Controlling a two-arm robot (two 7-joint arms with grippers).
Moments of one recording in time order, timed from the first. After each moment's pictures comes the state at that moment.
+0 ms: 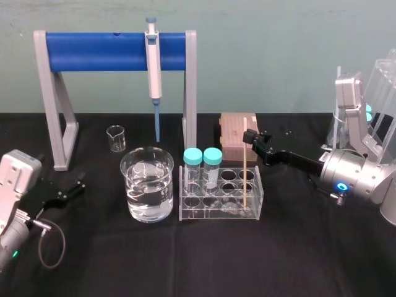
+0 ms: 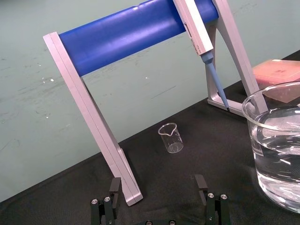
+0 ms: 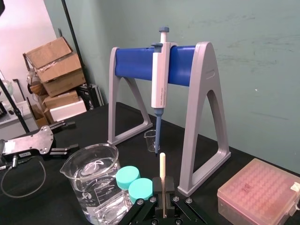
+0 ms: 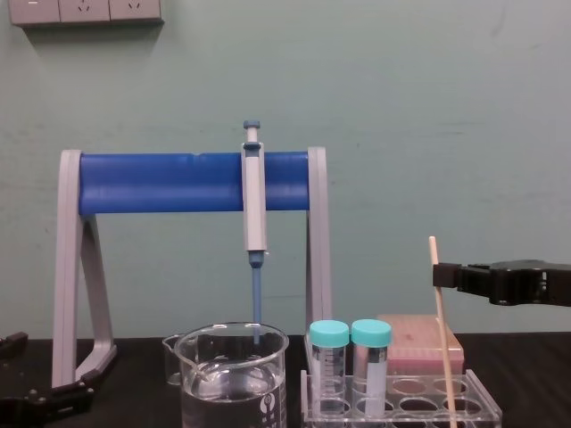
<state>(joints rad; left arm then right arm) -0.20 0.60 0.45 -1.41 -0.25 -0.12 0.03 0.51 0.53 -0.48 -1.24 0.68 0.08 0.66</state>
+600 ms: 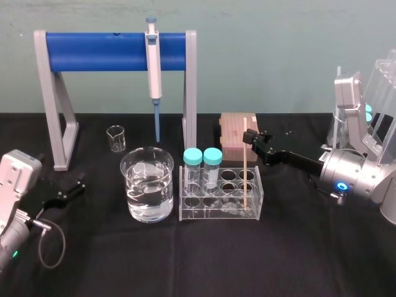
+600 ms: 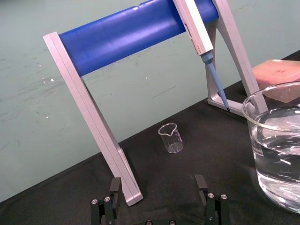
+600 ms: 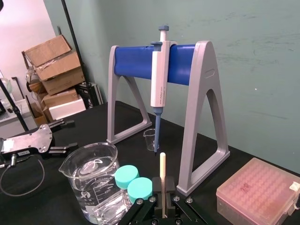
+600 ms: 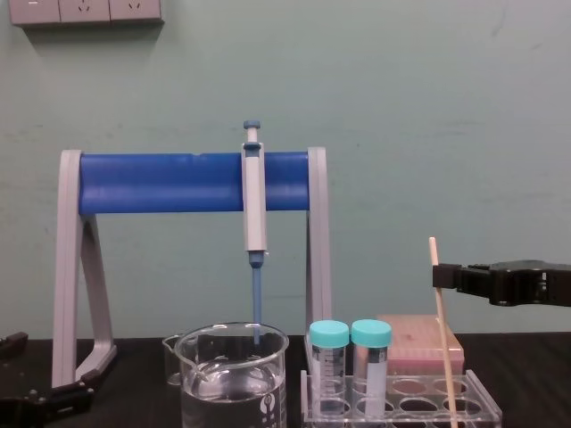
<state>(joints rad) -0.20 0.60 0.45 -1.41 -0.25 -0.12 0.03 0.52 0.53 -0.48 -1.23 0.68 0.08 0.66</state>
